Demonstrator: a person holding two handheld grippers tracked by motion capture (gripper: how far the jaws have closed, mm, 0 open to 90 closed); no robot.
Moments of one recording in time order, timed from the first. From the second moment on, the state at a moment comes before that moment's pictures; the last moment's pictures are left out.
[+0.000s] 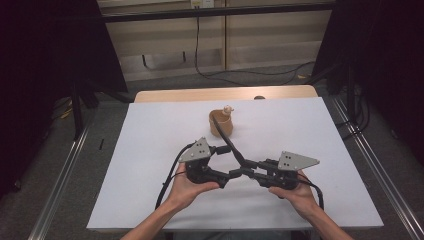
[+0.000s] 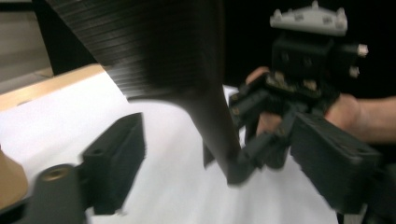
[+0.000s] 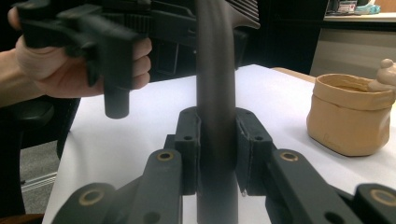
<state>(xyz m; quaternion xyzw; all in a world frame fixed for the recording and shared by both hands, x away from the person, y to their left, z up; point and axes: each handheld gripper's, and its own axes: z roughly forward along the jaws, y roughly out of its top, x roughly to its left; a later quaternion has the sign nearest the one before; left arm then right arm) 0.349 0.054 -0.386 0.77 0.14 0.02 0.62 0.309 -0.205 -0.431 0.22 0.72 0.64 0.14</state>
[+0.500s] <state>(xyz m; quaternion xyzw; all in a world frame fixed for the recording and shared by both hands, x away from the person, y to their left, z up) 0.353 0.049 -0.386 0.76 0.15 0.01 0.64 0.309 -0.206 -0.430 0.22 0.72 0.64 0.14</state>
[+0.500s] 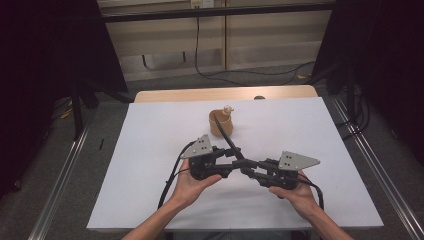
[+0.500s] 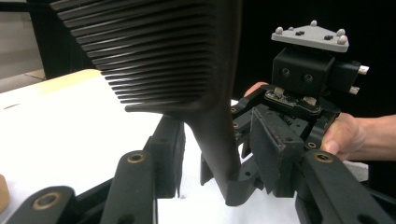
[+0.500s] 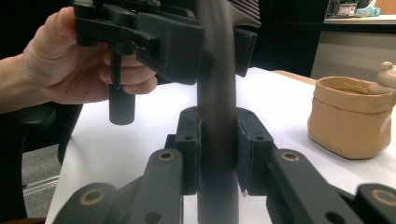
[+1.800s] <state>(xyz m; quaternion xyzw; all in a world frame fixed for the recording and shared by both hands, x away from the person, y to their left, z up) 0.355 0.045 -0.387 0.75 0.14 -0.01 0.64 0.310 -0.203 -0.433 0.22 0.73 0.63 0.14</state>
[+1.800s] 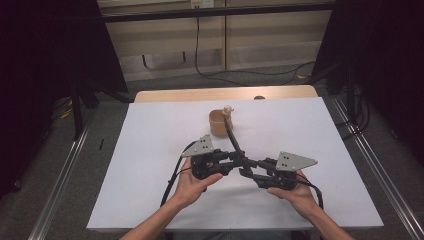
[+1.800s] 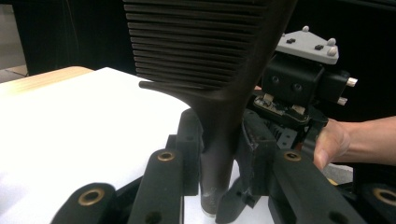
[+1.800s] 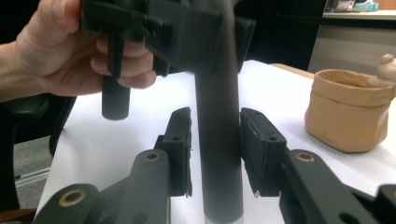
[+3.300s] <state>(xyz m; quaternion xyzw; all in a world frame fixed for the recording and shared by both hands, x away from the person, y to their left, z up) 0.390 0.081 -0.385 0.76 0.22 0.09 0.60 0.285 -0.260 -0.426 0.39 0.67 0.56 0.30</state>
